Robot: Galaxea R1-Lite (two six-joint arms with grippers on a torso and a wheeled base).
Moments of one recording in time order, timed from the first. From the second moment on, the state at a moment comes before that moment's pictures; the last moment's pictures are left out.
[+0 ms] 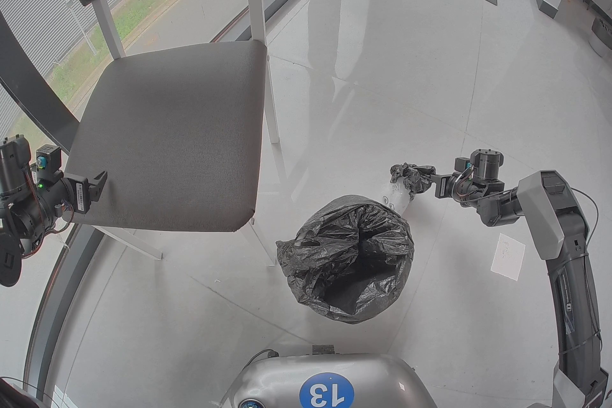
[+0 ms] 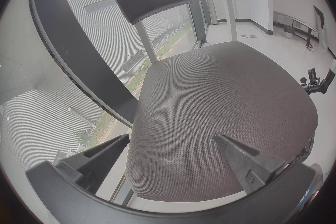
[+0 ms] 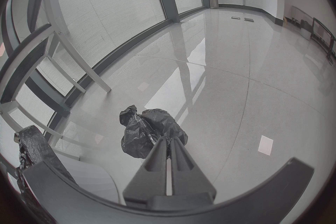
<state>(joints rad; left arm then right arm) 0.12 1.51 -0.62 -0.70 0.04 0.29 -0.01 2.78 -1.90 -0.56 0.32 0.06</state>
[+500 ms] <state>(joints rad) 0.12 1.51 -0.61 -0.70 0.03 0.28 0.01 2.70 -1.79 -0.58 0.32 0.05</state>
